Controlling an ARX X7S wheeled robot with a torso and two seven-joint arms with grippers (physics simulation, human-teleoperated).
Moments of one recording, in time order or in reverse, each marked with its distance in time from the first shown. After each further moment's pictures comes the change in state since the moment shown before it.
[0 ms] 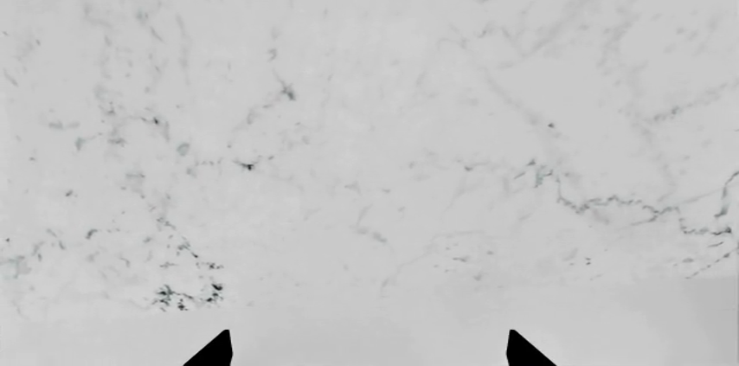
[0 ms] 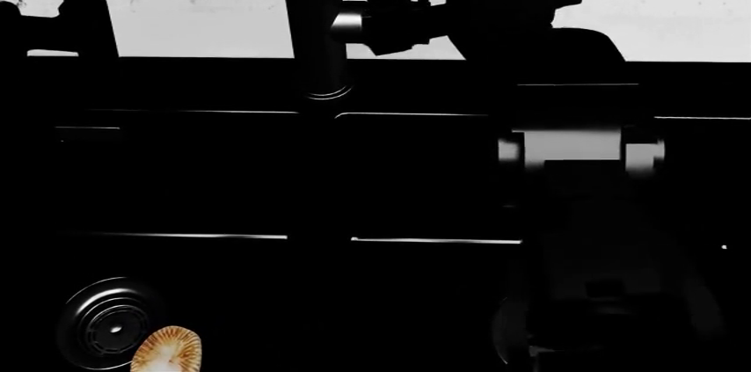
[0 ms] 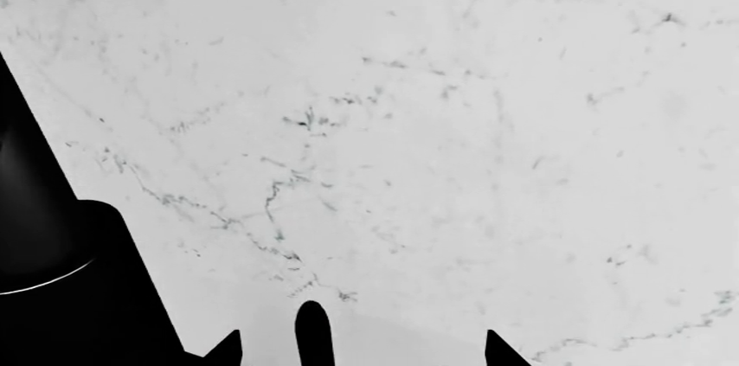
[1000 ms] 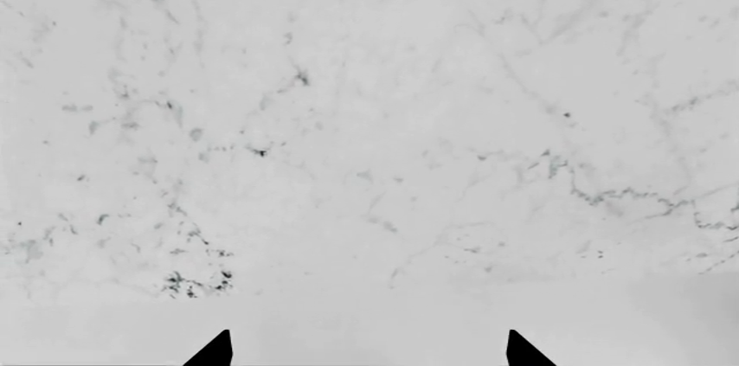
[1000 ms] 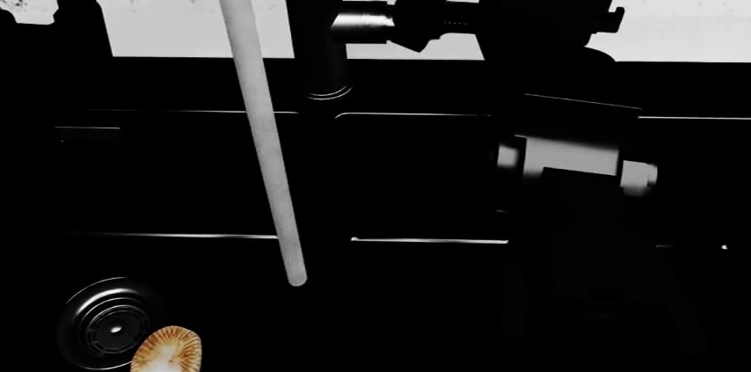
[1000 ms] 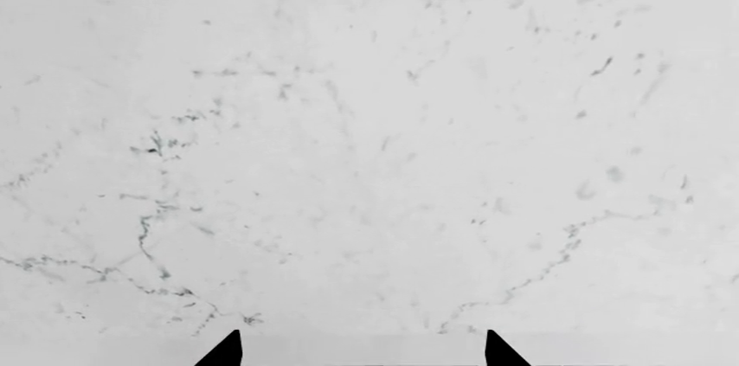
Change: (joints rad) left arm 0.017 -0.010 -0.005 0.002 -0.011 0.009 -0.010; right arm -0.008 -0.024 0.298 0.055 -0.172 -0.060 0.183
